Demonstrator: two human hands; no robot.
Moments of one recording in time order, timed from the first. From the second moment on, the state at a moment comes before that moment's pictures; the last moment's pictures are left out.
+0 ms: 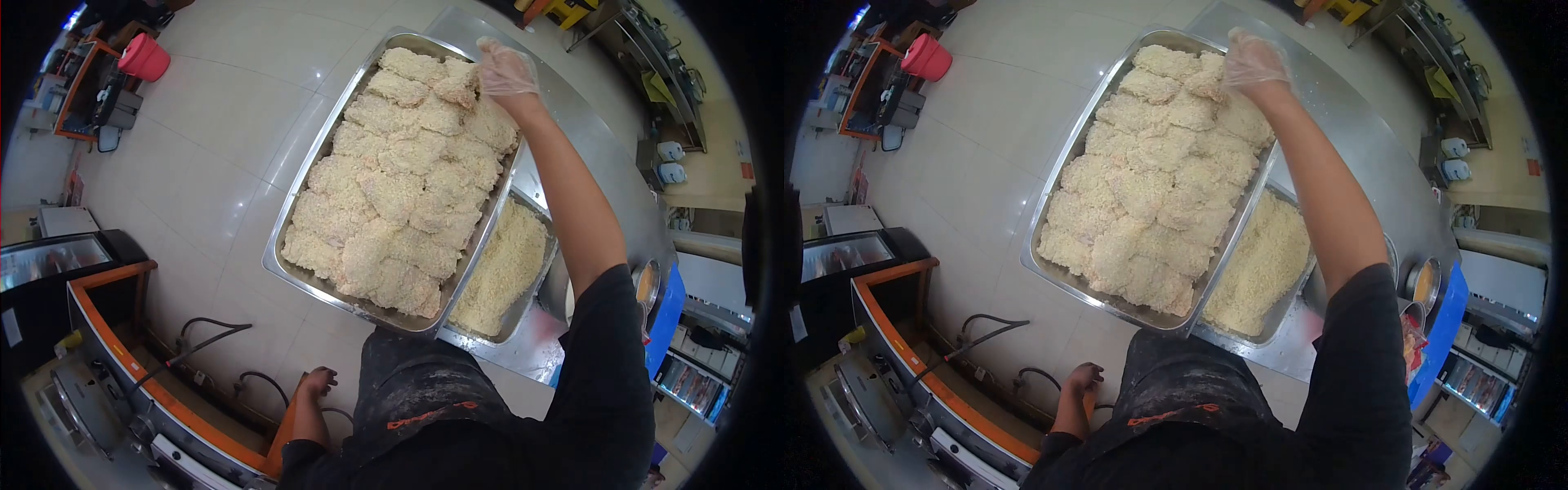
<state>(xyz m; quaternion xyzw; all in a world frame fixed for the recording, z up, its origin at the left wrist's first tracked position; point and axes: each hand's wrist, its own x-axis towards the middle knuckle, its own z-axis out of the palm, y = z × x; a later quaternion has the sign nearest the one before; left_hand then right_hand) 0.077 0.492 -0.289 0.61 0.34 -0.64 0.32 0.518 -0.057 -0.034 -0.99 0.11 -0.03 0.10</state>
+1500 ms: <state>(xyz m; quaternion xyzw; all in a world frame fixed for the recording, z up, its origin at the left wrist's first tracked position) 0.034 0.309 -0.256 0.72 0.17 -0.65 0.17 -0.203 -0.357 0.070 -0.95 0.27 0.12 0.12</state>
